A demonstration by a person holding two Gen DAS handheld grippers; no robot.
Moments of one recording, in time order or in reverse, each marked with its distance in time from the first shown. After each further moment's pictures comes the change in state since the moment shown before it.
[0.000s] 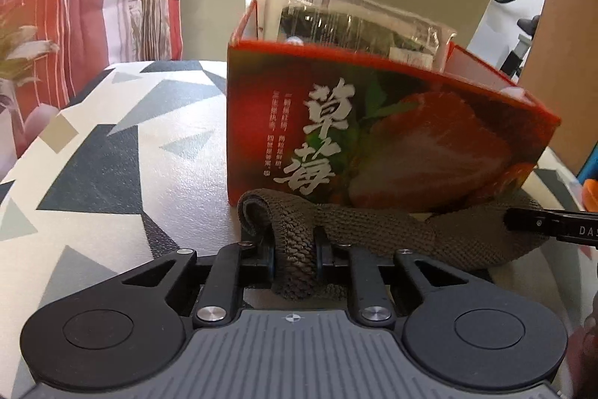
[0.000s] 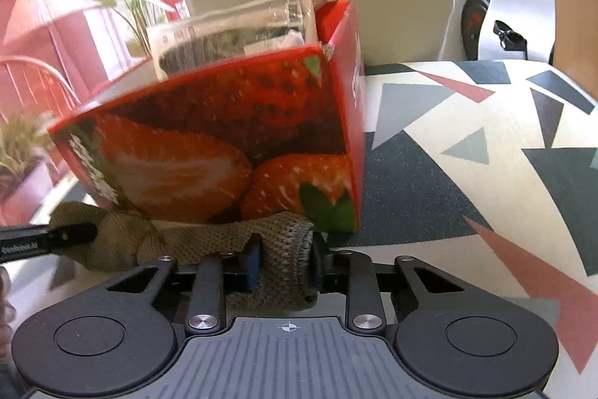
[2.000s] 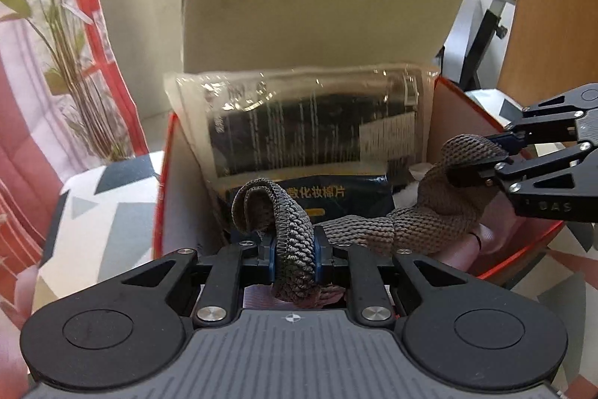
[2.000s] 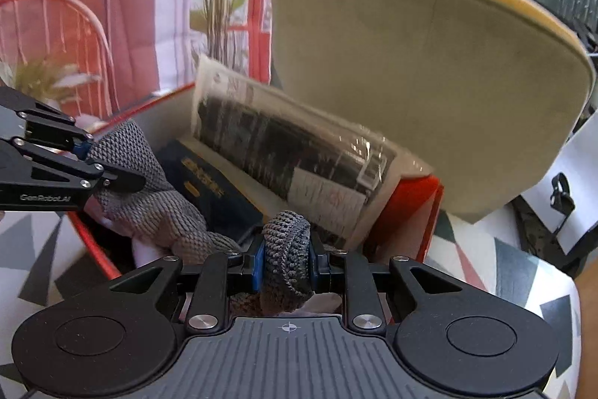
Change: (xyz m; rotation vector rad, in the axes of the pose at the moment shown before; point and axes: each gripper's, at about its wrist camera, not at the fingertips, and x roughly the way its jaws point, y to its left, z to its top) left arm 0.055 -0.050 0.135 0.258 0.090 -0.015; right arm 0.059 0.059 0.162 -0.485 0.102 -0.005
